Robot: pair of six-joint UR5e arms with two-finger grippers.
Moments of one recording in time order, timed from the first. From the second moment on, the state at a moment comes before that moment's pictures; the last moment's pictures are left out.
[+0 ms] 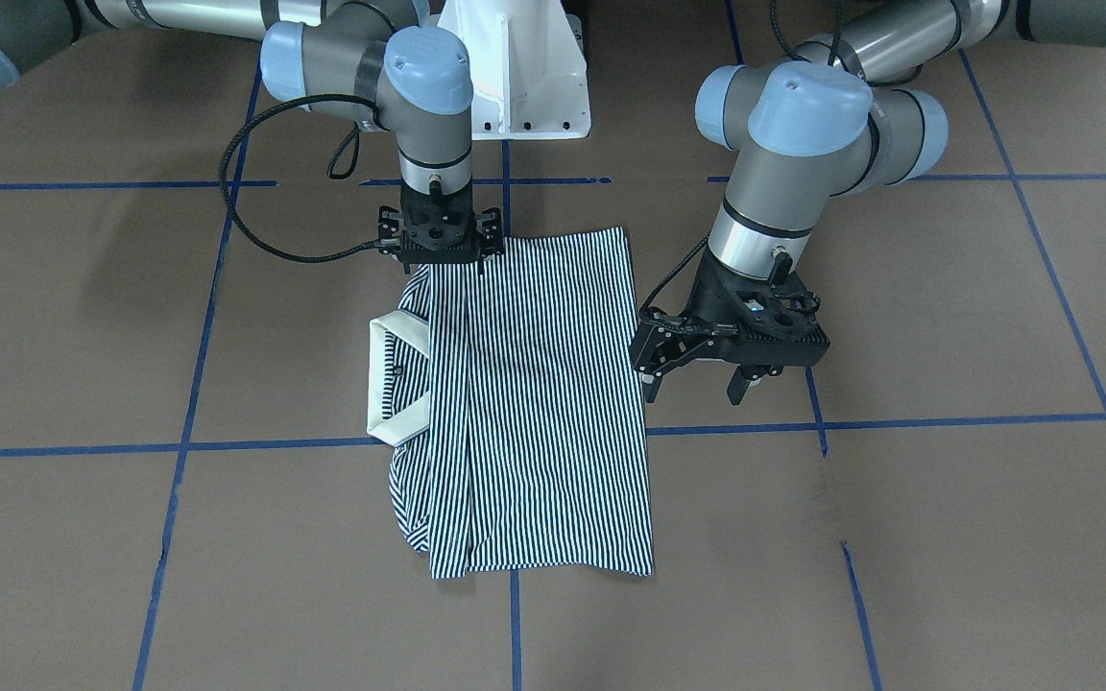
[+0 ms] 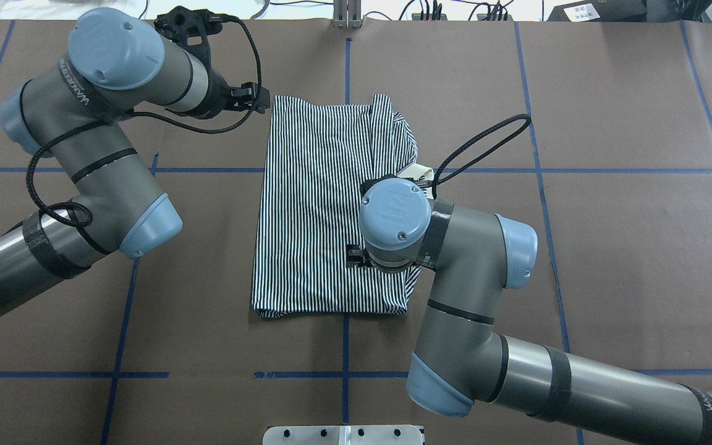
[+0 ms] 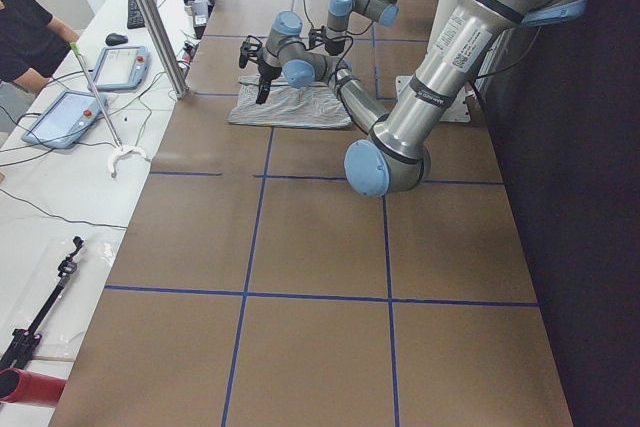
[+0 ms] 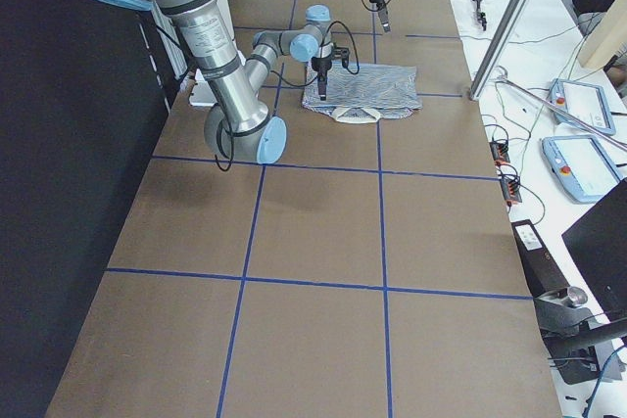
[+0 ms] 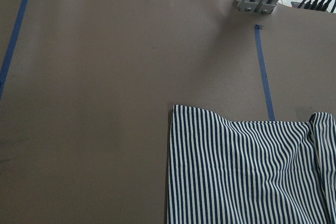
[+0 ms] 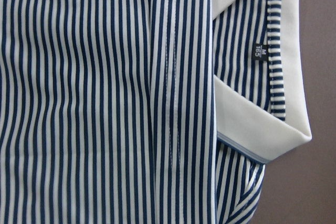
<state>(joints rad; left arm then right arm) -0.79 -2.20 -1.63 -1.89 -1.80 -1.13 0.41 -0.87 1.69 -1.72 1.75 1.24</state>
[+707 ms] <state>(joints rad) -0.79 -2.19 -1.63 -1.90 -1.81 -1.13 0.37 -0.85 1.63 -1.83 1.76 1.17</state>
